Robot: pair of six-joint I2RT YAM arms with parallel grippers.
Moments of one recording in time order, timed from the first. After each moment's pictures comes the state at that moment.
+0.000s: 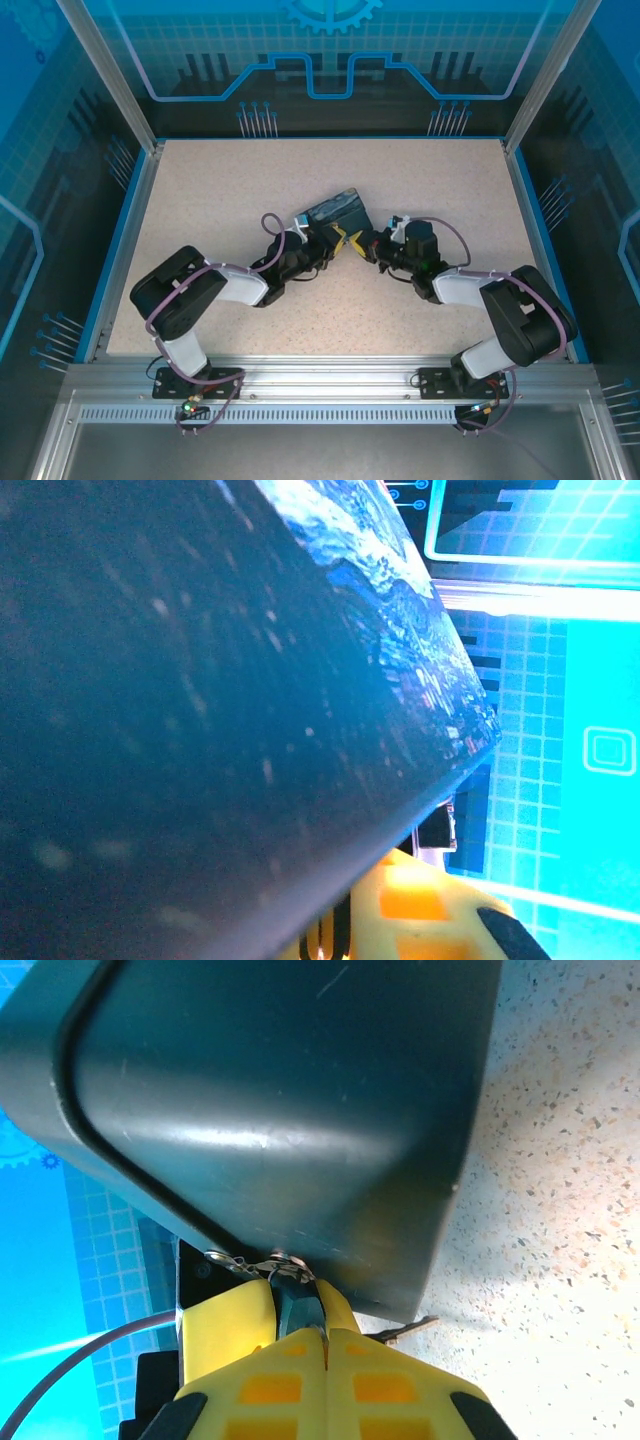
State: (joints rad) left arm -0.69 1.74 0.63 0.92 0.11 -1.58; right arm 0.42 1.49 0.49 0.67 -0.50 1.44
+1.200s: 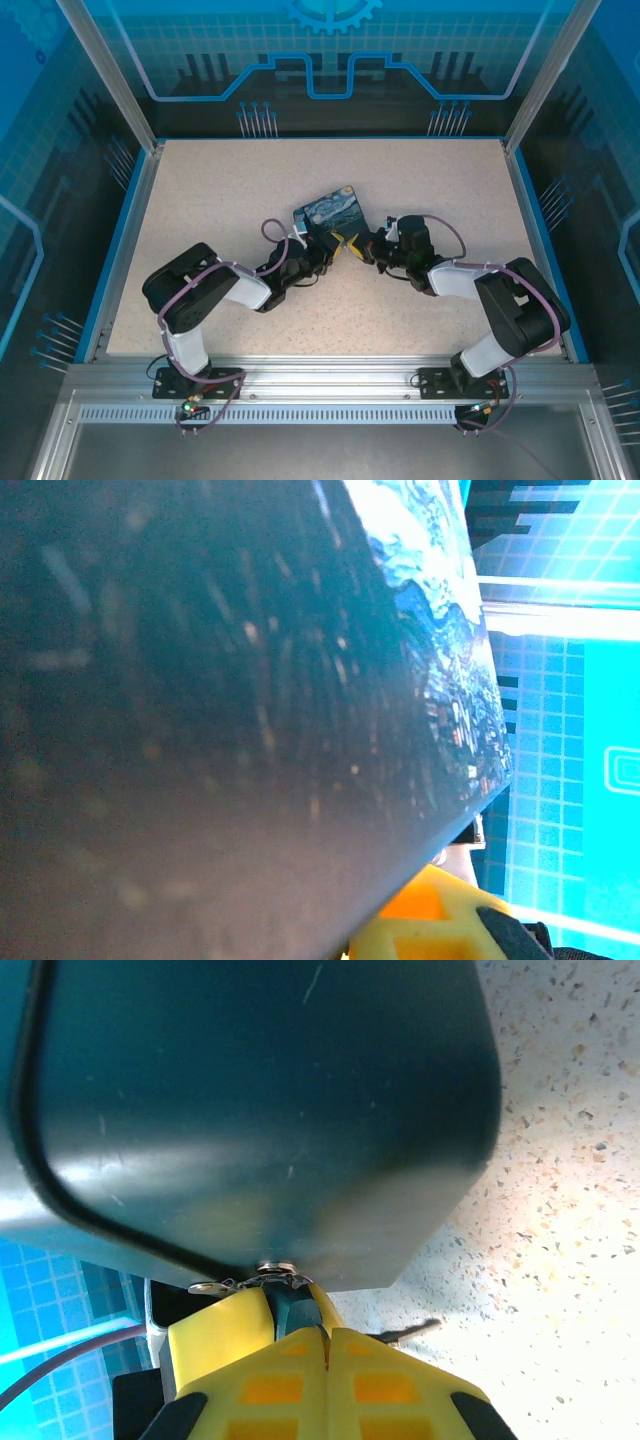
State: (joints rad) left arm -0.71 1.82 0.59 1.02 0.05 -1.58; right arm 0.43 1.54 0.57 0.51 -0.51 1.36
